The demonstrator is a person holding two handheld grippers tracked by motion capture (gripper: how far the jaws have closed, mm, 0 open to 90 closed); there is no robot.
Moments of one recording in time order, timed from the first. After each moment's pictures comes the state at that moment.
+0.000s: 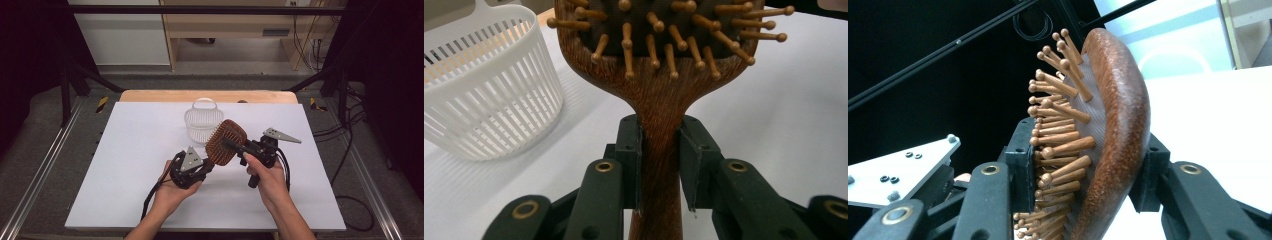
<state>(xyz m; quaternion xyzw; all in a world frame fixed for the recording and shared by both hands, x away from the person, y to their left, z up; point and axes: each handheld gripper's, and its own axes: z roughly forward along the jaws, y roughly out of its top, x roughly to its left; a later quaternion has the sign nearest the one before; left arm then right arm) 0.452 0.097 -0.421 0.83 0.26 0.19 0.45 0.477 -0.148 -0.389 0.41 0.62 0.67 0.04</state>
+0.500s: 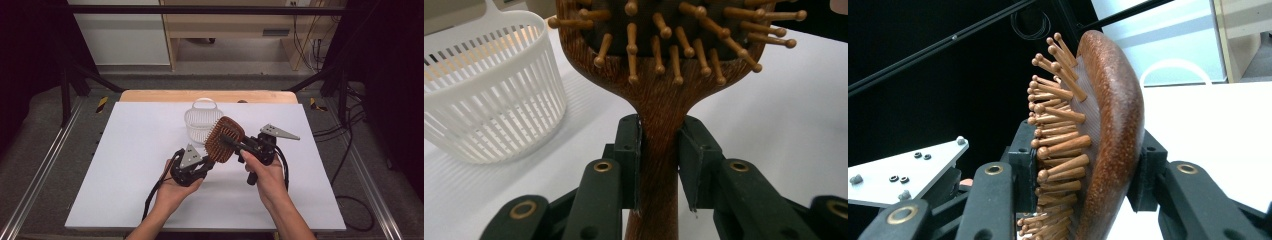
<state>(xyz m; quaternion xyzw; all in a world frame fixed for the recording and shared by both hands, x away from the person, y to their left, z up) 0.455 0.097 -0.418 0.82 0.28 0.19 0.47 0.477 -0.141 -0.375 0.40 0.63 0.66 0.06</state>
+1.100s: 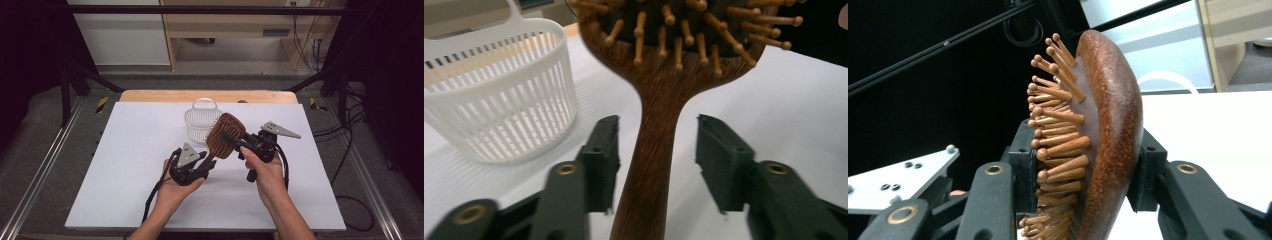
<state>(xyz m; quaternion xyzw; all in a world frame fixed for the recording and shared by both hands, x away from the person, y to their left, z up) 0.454 0.101 -0.421 0.79 0.31 0.19 0.50 0.480 -0.142 -0.370 0.41 0.62 0.66 0.08</state>
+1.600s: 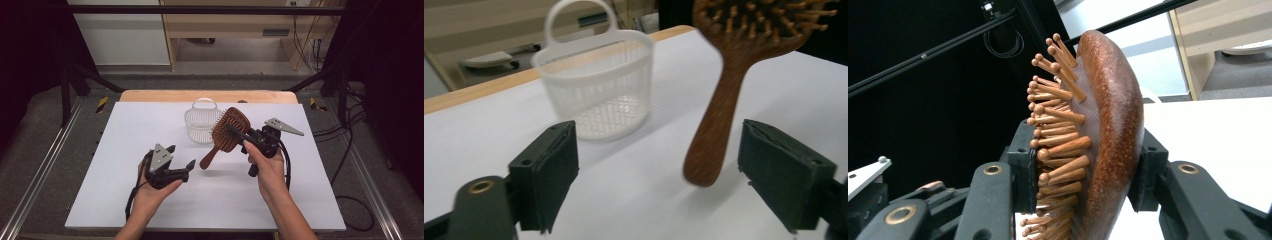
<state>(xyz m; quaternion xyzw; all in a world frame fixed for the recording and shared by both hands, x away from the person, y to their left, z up) 0.442 0.168 -0.414 0.75 0.36 0.27 0.49 0.492 -0.149 -0.369 0.43 0.60 0.66 0.11</state>
